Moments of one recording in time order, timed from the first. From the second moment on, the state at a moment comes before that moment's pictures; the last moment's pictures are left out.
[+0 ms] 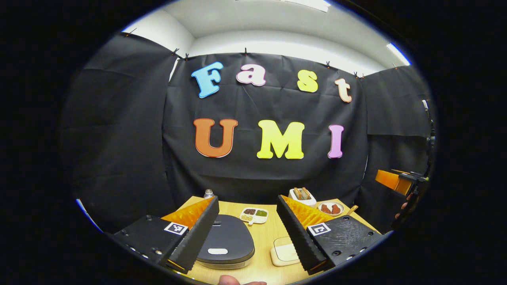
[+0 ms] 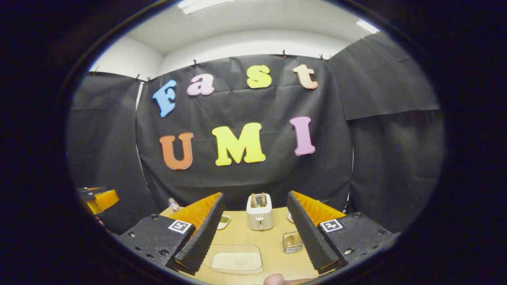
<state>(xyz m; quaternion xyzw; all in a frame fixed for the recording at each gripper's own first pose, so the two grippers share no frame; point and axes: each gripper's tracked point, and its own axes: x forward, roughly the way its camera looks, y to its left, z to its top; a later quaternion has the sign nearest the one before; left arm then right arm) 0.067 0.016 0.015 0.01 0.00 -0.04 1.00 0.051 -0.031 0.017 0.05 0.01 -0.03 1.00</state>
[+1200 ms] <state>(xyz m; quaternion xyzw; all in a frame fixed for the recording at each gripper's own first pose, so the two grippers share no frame) 0.032 0.018 0.021 0.04 -0.03 -0.05 1.00 0.005 0.024 0.002 0.02 0.01 -0.01 1.00</state>
